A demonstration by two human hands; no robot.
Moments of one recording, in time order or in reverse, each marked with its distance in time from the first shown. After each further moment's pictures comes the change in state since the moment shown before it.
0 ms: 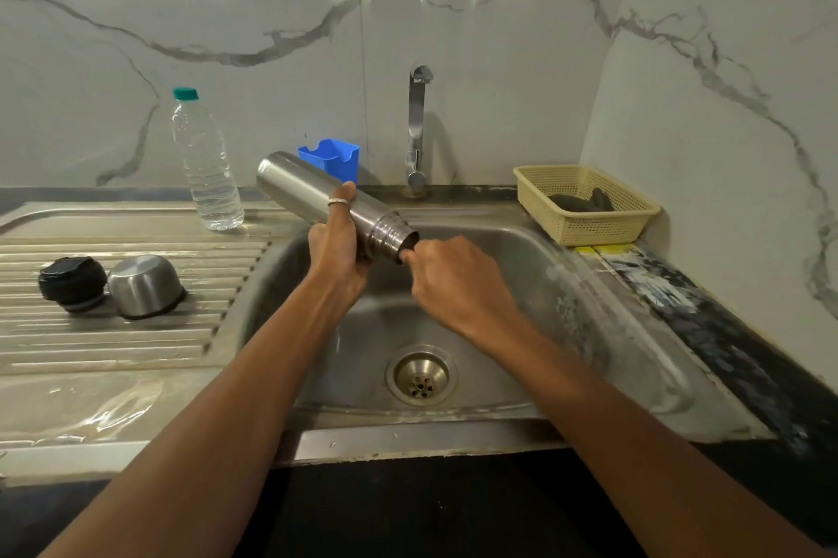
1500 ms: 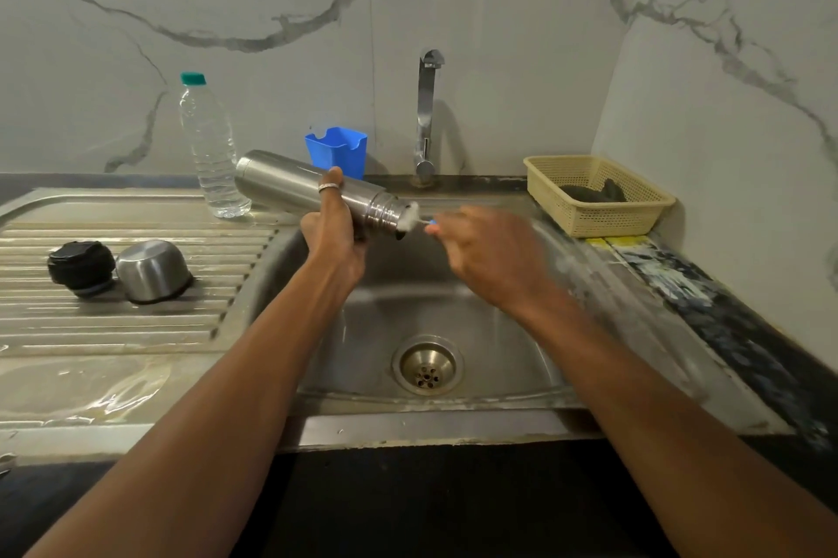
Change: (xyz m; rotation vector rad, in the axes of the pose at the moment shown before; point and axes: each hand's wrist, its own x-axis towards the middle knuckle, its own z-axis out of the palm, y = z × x) left_hand 0.011 0.004 -0.001 -0.038 0.084 0.044; right_hand 0.016 0.047 0.007 -0.138 0.306 -0.269
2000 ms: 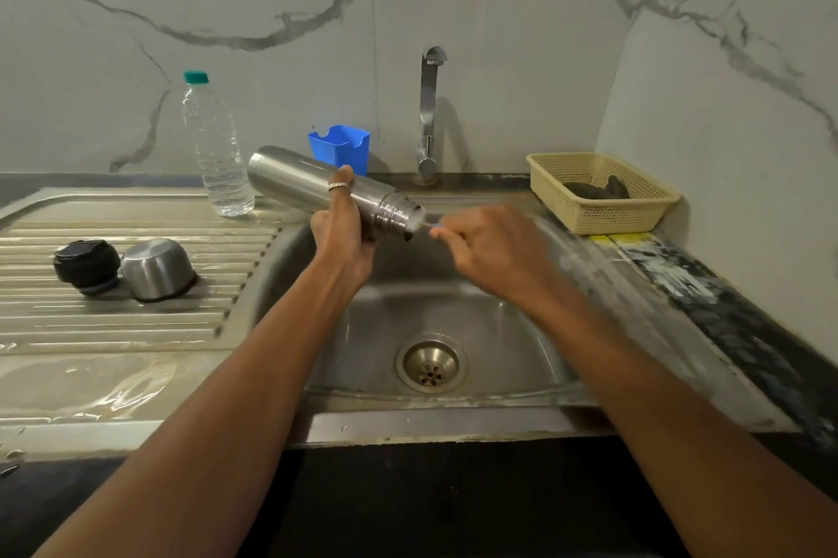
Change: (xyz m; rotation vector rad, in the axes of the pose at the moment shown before) left_hand -0.005 -0.002 0.000 0.034 -0.053 -0.013; right_hand 0.002 -0.005 -0.011 0.132 -0.143 0.136
